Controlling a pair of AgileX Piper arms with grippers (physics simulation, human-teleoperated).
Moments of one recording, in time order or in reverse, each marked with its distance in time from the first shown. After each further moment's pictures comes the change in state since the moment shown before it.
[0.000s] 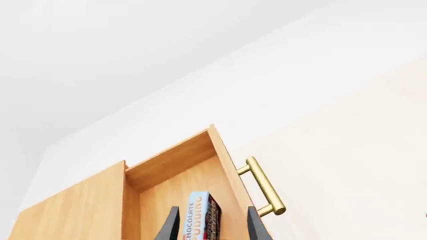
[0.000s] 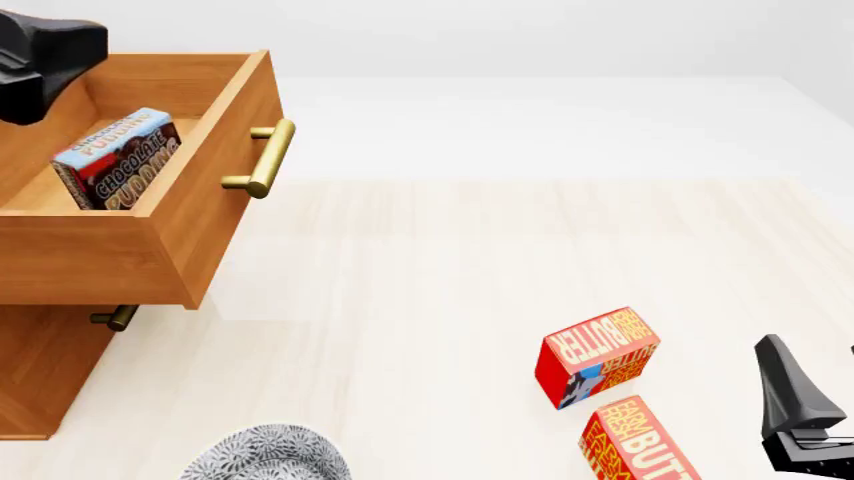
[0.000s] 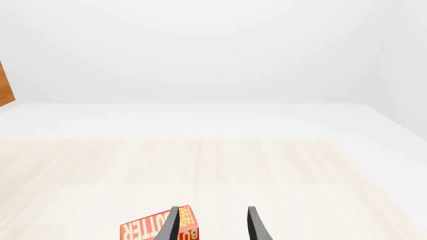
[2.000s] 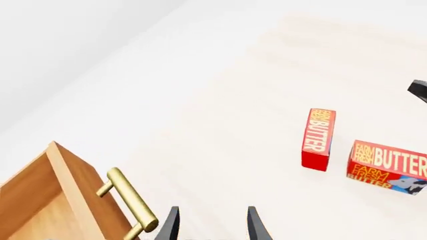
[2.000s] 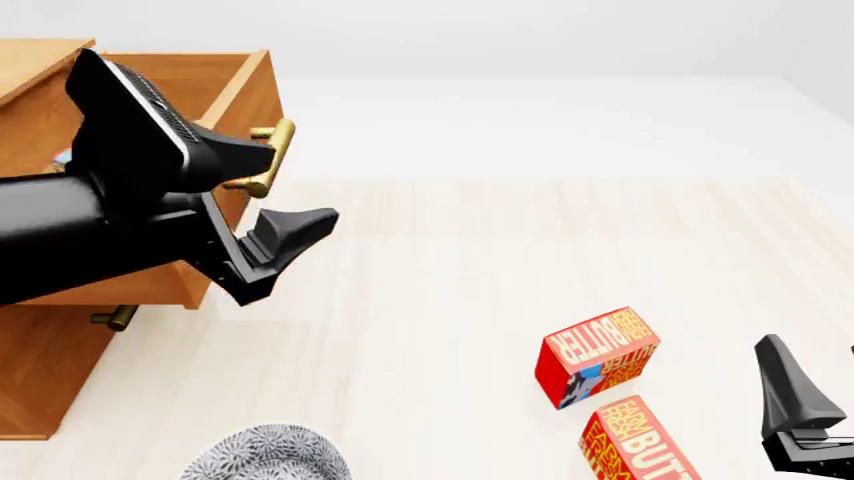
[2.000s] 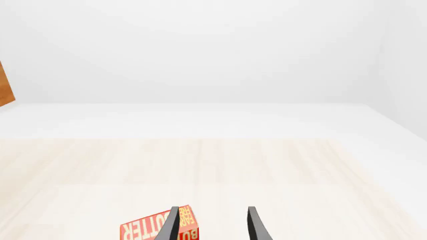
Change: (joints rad) left arm -0.441 0.092 0.296 -0.220 -0.076; right arm 0.000 0.000 0.000 0.000 0.000
